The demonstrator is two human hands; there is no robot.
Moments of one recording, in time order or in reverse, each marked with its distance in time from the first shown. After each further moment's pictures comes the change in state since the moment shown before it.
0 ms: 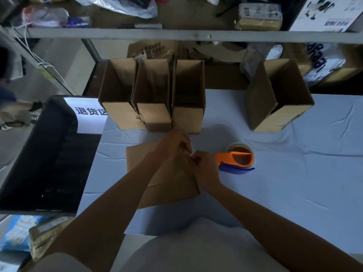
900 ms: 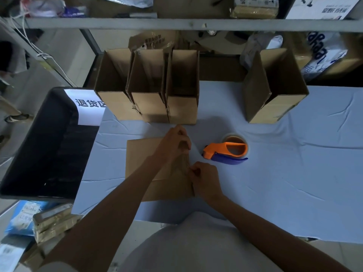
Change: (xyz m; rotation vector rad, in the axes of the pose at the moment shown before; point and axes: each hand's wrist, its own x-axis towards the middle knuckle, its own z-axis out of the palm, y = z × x) left_hand -0.024 0.025 0.031 -0.156 0.093 -0.072; right_hand -0.055 0.038 -0.012 0.040 -0.061 -0.068
